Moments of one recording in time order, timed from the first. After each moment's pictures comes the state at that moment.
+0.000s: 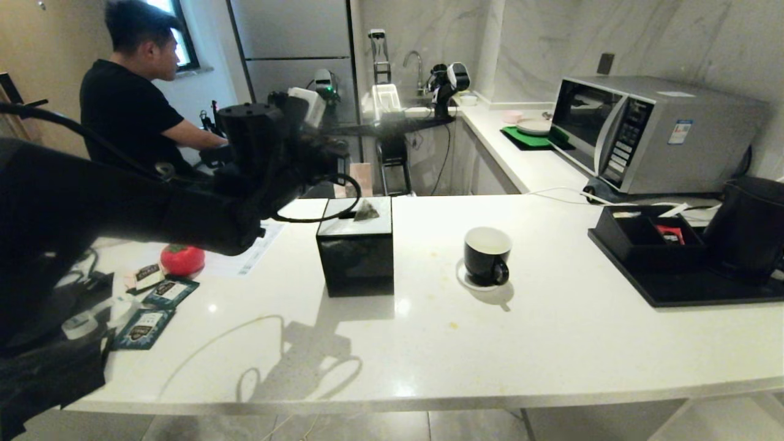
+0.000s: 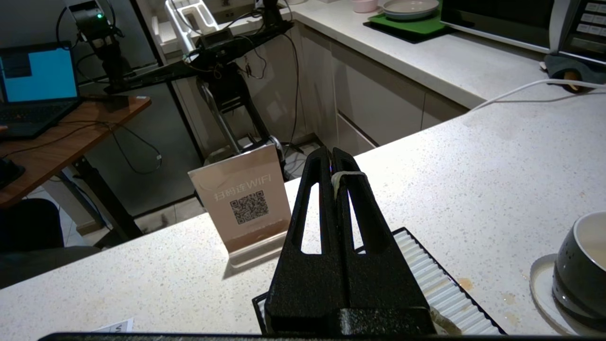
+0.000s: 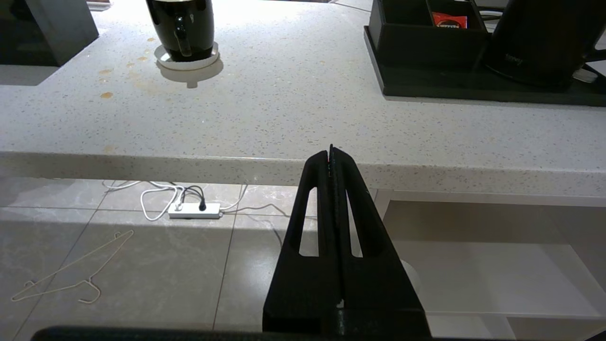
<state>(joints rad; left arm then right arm) -0.34 2.06 -1.37 -0.76 -0.04 0.10 0.00 0.00 0.00 0.00 0.01 -0.05</state>
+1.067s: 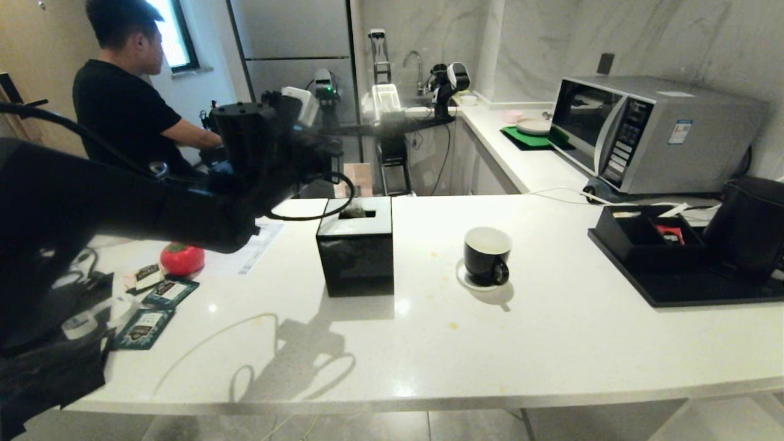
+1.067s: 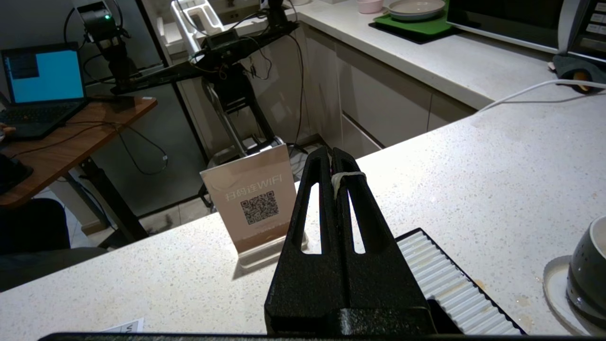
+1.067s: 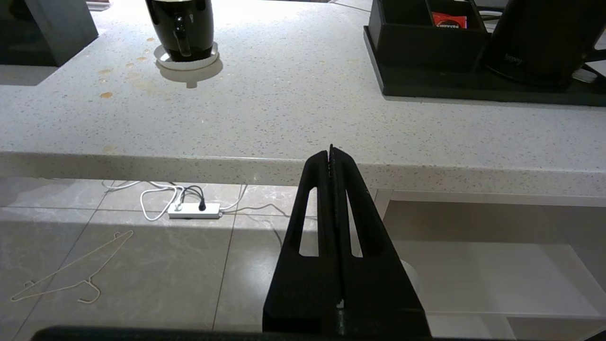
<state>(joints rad) -0.32 2.07 -1.37 -0.76 -0.06 0.10 0.00 0.00 0.00 0.00 0.01 -0.05</state>
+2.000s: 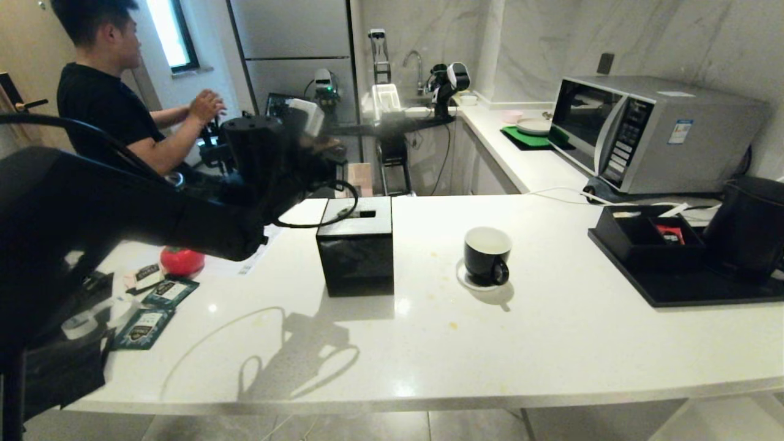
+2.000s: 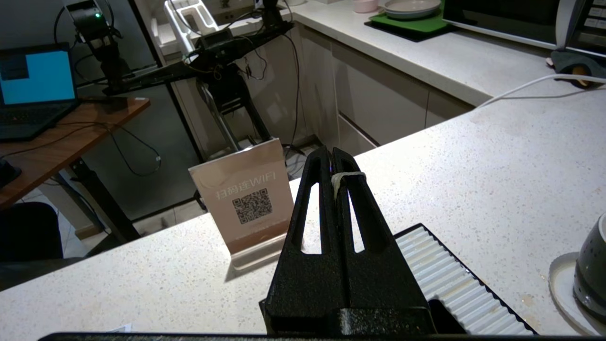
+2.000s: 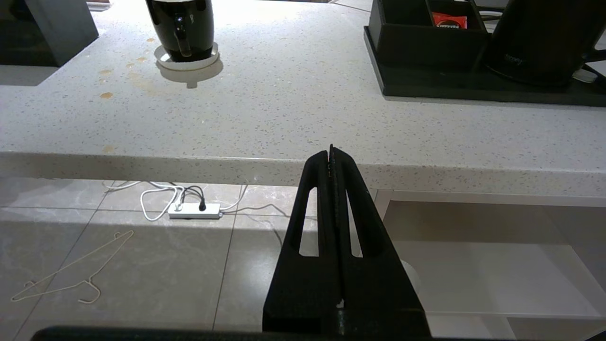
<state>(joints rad) -0.32 2.11 -1.36 -0.82 -0.07 0.10 0.00 0.00 0.00 0.00 0.01 -0.05</state>
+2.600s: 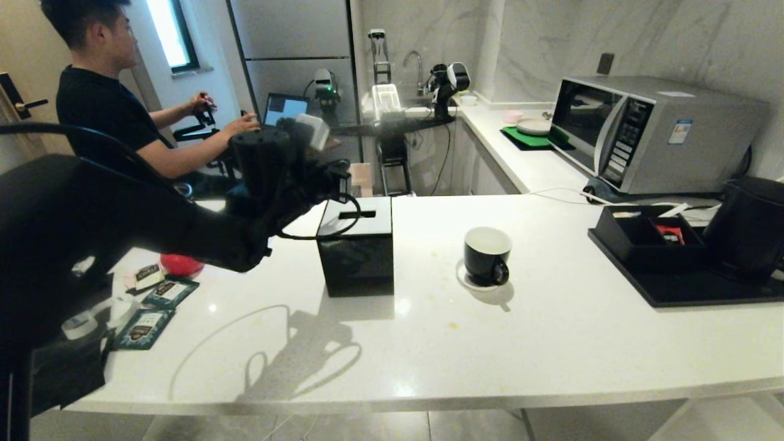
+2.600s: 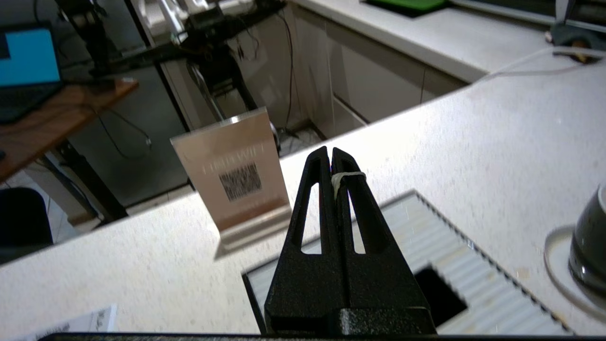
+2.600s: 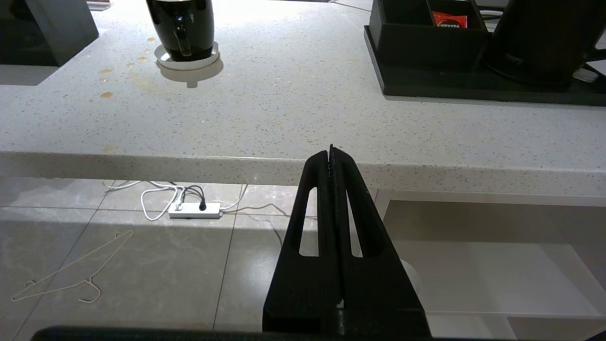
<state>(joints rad) -0.33 2.12 -1.31 -0.85 -0.07 0.10 0.00 0.00 0.00 0.00 0.01 -0.05</state>
